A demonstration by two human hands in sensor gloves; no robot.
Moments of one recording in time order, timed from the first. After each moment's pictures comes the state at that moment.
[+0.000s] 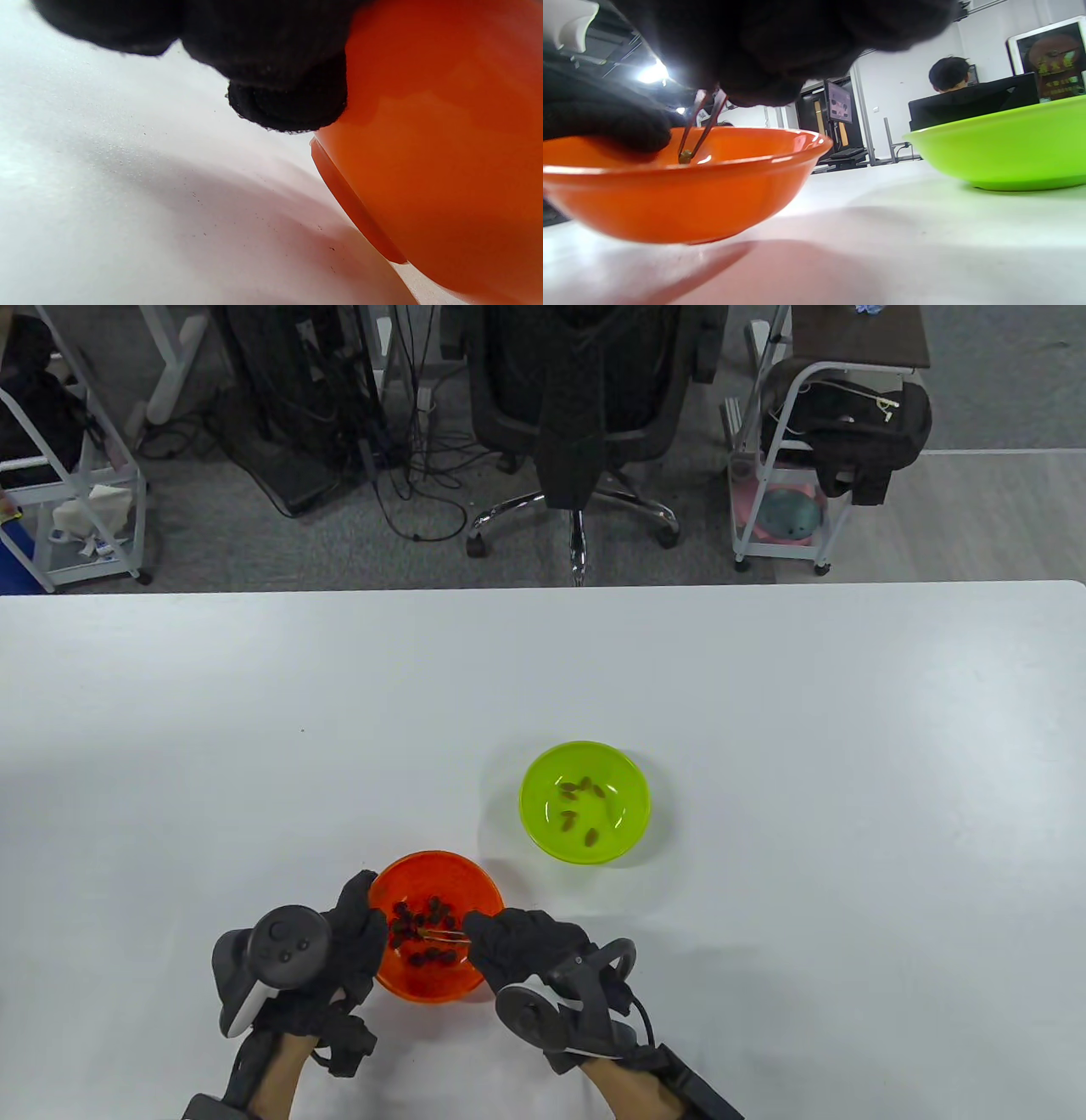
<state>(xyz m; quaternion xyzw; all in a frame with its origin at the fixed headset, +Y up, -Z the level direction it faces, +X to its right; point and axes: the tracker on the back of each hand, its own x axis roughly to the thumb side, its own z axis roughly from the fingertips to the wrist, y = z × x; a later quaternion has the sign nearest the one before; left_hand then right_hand) -0.263 -0.754 -0.178 -0.04 -0.06 0.29 0.95 -0.003 -0.734 -0.152 0.24 -0.16 0.95 0.15</state>
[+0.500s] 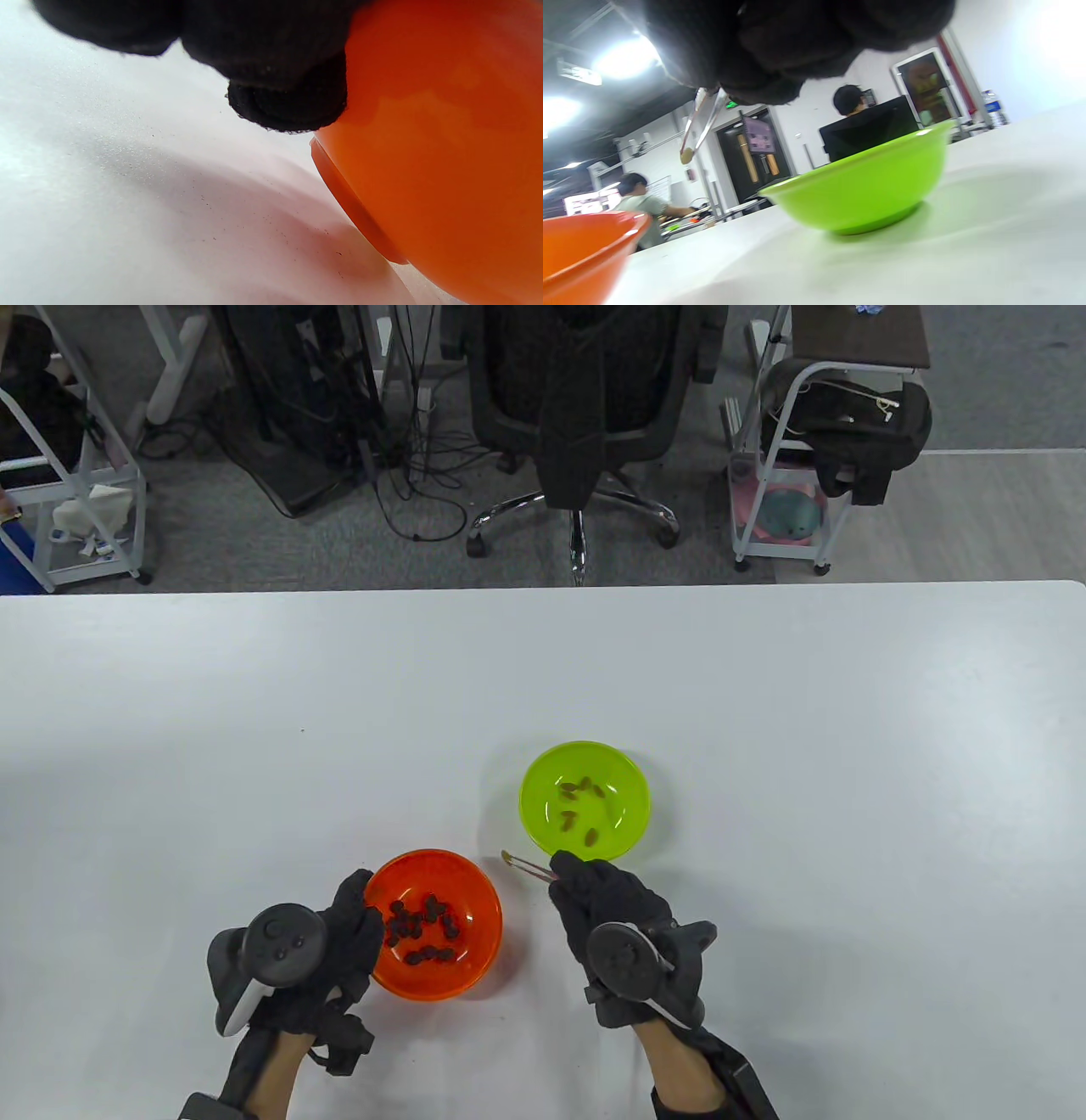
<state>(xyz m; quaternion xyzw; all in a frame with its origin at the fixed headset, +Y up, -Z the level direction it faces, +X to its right) -0.267 -0.753 -0.179 -0.04 -0.05 0.29 0.95 0.077 -0.733 -0.184 0.07 -0.19 0.96 0.21</state>
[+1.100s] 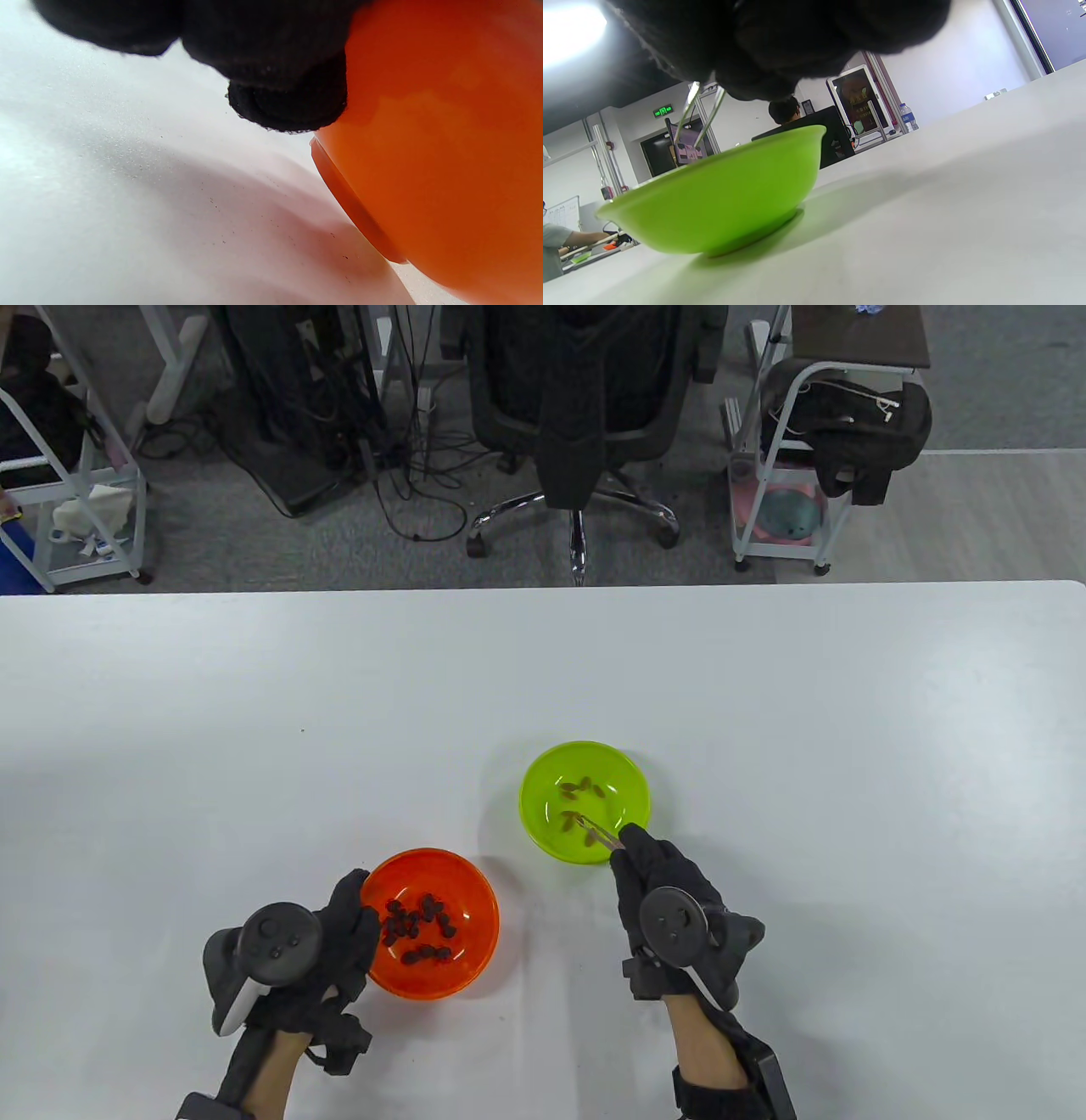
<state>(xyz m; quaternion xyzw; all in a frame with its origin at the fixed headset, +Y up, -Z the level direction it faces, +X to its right) -0.271 -0.752 -0.179 -0.04 -0.05 0.30 0.95 0.115 -0.750 -0.199 -0.03 -0.19 0.96 0.21</state>
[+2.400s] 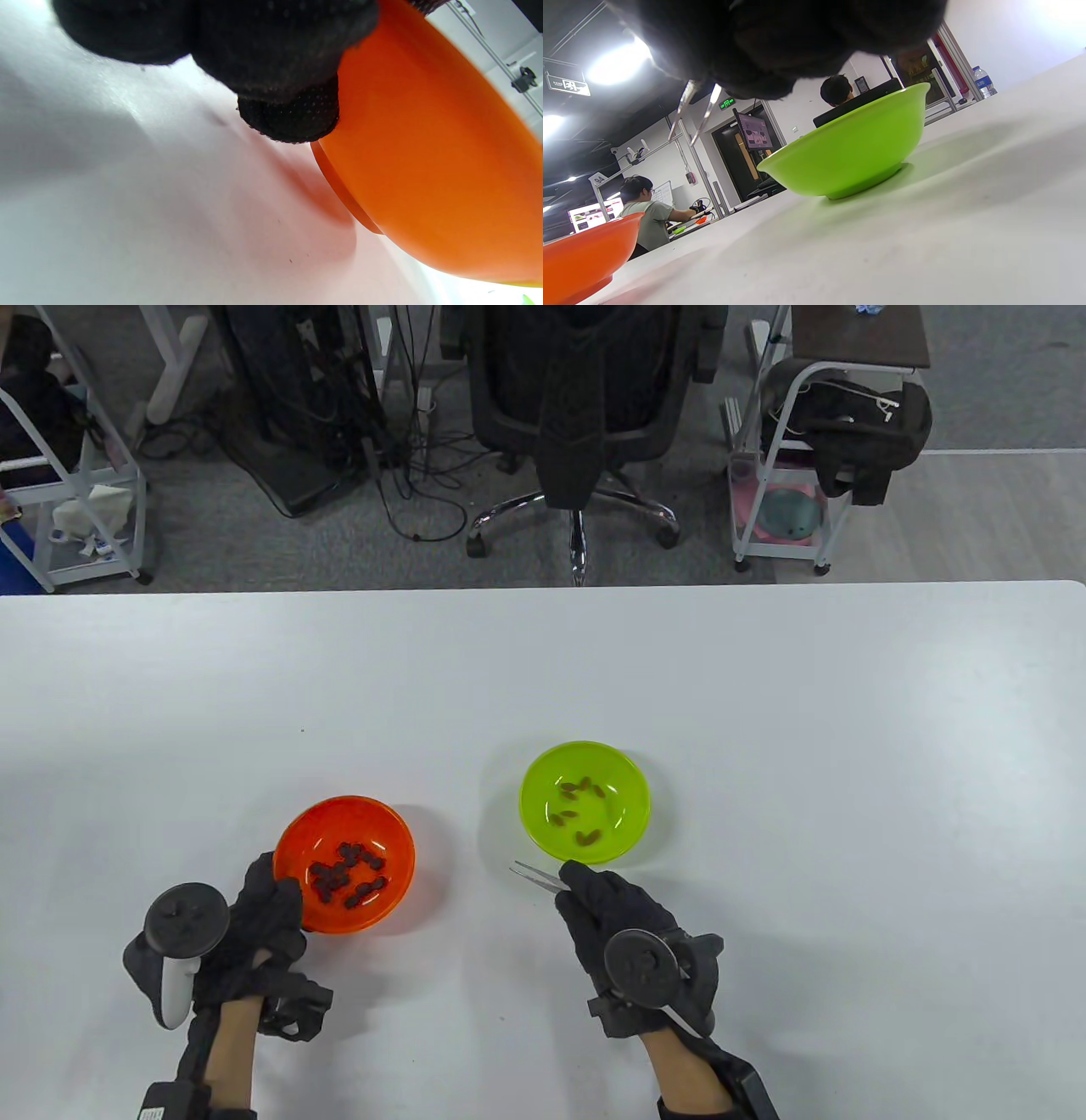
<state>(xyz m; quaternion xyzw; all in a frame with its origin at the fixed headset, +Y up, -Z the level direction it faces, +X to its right) -0.349 -0.777 -0.194 -0.03 0.15 0.42 0.89 0.079 -0.754 -0.176 0.08 -0.17 0.95 0.25</state>
